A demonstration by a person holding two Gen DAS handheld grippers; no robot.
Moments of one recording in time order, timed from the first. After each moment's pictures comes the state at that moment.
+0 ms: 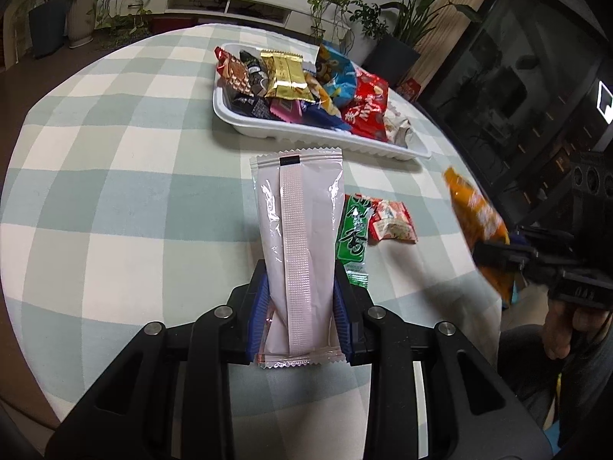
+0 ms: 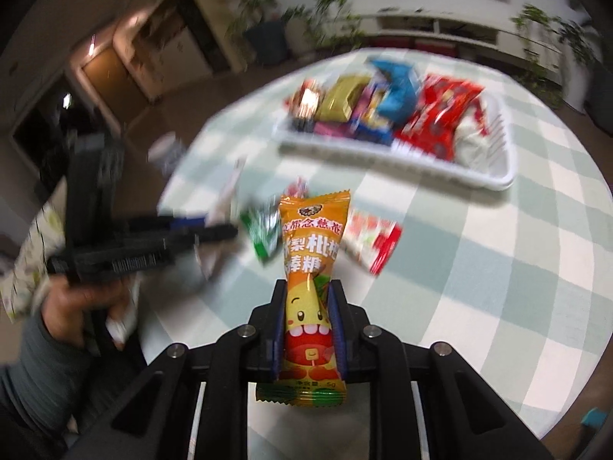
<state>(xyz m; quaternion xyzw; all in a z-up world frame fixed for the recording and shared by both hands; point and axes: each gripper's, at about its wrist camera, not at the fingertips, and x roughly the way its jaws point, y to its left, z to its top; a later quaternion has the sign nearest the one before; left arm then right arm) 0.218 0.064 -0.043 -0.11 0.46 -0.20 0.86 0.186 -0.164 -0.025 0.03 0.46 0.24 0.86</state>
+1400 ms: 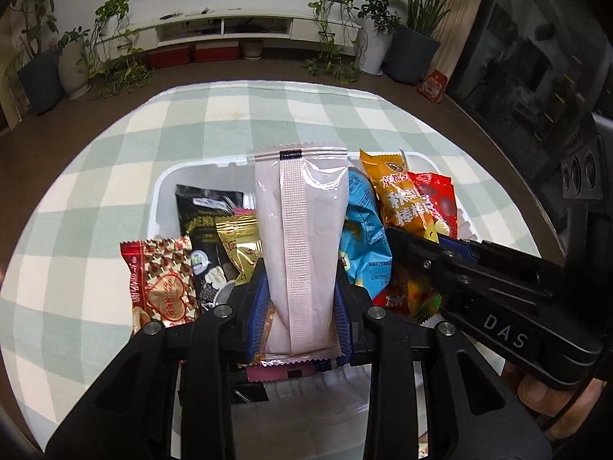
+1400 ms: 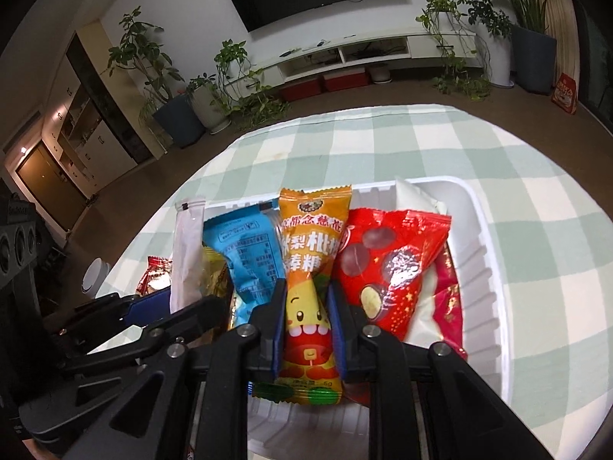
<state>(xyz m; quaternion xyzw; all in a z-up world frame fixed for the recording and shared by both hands) 0.436 -0.020 -0.015 -0.01 0.46 -0.16 0.87 0.384 -0.188 -0.035 0.14 0.40 0.10 0.90</state>
